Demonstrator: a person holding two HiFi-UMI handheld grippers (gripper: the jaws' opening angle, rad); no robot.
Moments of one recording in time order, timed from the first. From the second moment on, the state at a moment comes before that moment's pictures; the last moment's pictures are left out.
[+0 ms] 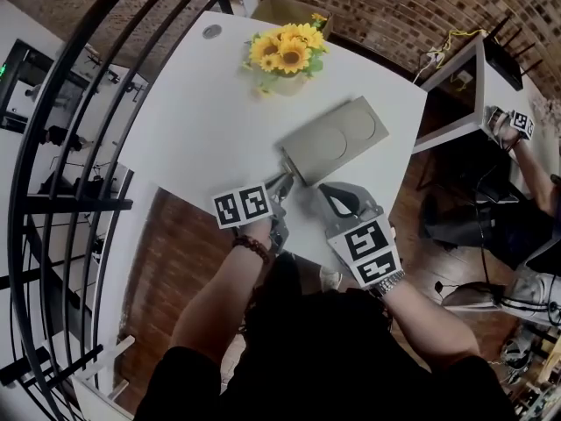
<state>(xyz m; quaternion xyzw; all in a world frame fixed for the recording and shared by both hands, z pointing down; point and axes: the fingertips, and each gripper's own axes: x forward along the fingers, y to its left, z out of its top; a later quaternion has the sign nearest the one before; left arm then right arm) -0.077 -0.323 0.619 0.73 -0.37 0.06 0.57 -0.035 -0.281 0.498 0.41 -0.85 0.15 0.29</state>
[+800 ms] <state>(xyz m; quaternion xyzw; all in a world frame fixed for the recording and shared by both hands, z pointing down) -0.157 -0.285 0.620 0.70 -0.45 0.06 0.55 -0.073 -0.257 0.486 0.36 -0.88 0.12 0.29</state>
